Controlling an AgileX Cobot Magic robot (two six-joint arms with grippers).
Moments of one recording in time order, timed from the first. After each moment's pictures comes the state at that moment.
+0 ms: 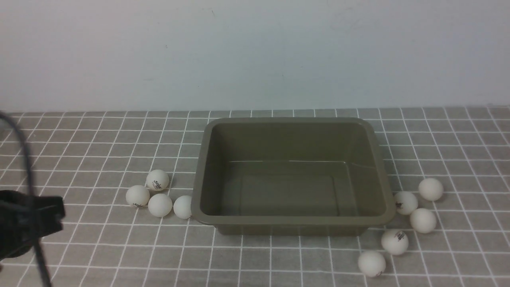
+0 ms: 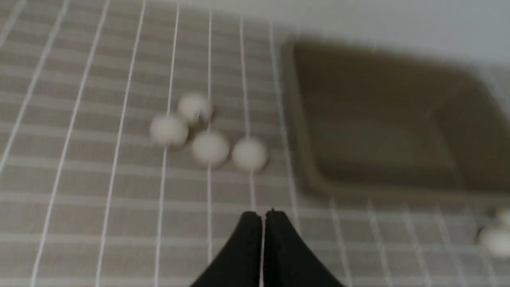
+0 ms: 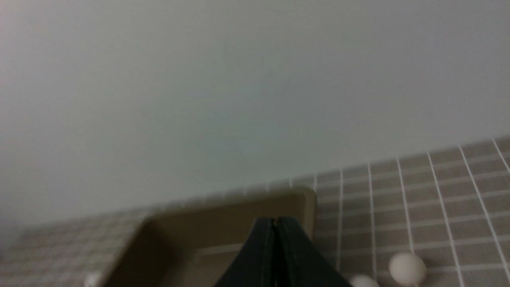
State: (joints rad) right arm 0.09 0.44 -0.70 0.22 0.71 0.21; left arm -0.05 0.80 -0.72 -0.31 0.84 -0.01
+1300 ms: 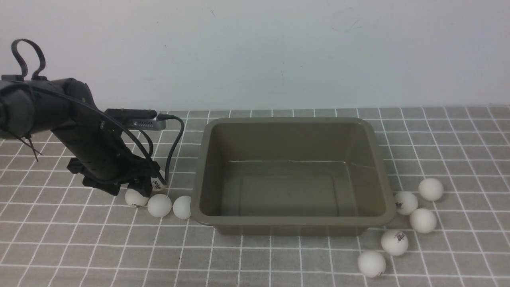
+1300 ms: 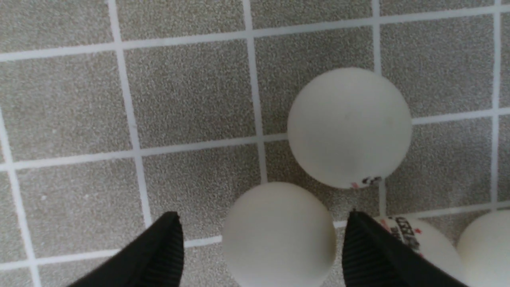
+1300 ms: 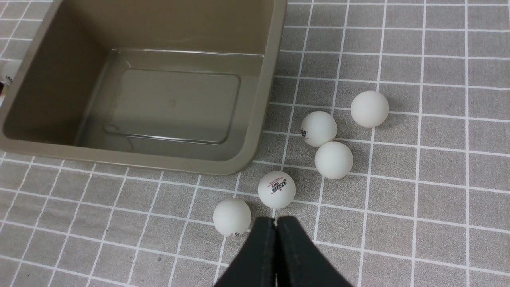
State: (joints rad) right arm 0.09 0.75 -0.90 0.21 1.10 0.04; left arm -0.05 1.96 -1.28 -0.18 0.75 0.17
